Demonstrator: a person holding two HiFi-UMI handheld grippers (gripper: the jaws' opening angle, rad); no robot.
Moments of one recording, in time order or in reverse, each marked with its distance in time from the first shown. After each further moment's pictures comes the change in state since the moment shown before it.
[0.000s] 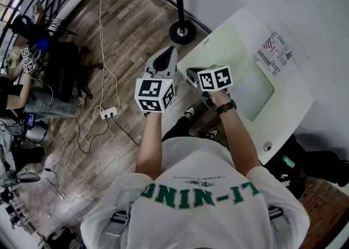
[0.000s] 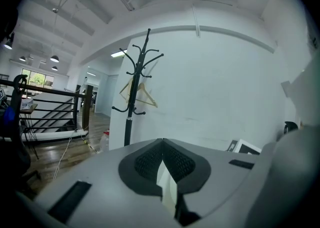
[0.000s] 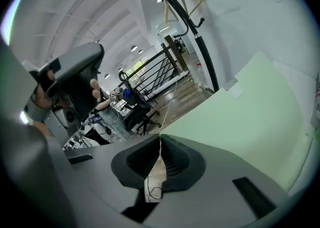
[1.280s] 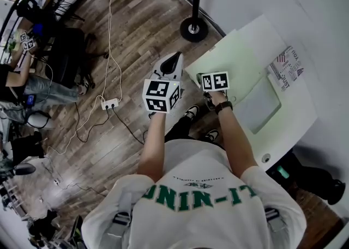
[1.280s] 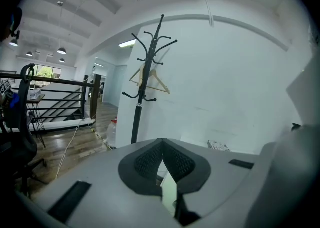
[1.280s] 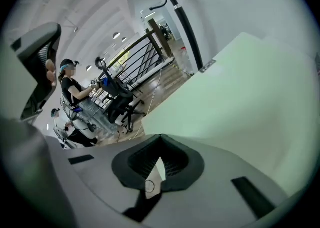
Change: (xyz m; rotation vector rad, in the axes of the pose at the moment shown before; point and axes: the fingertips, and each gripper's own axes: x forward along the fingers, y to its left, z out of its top) left arm 0.015 0.055 -0.047 -0.066 0.102 0.058; right arm 0.093 -0.076 -0.043 0.075 0.132 -0.160
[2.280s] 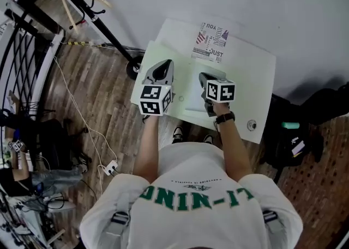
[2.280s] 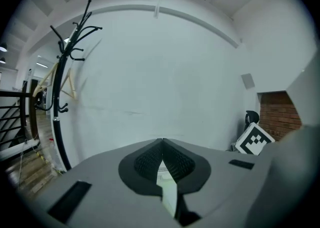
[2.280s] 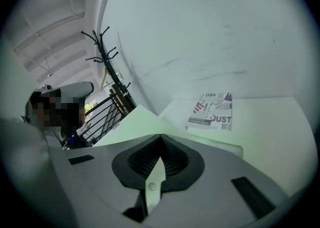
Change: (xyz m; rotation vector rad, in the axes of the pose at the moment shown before) left arm 0.067 -0.310 0.023 0.265 -0.012 -0.505; right arm -0.326 -0.172 -0.057 0.328 -0.649 -0.330
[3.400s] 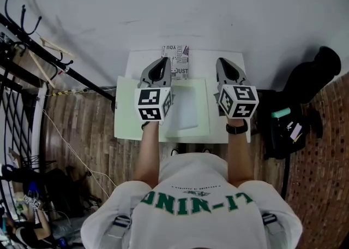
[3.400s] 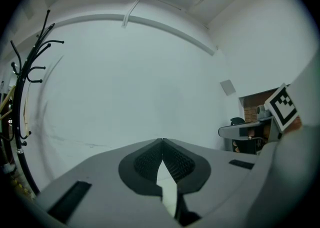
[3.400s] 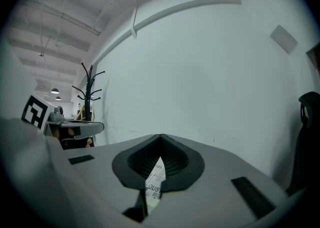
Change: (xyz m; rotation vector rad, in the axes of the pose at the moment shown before) left arm 0.068 -0.141 0.122 0.153 -0.154 -0.180; right arm -0.257 -0.064 0.176 -0.213 -0.594 -0.407
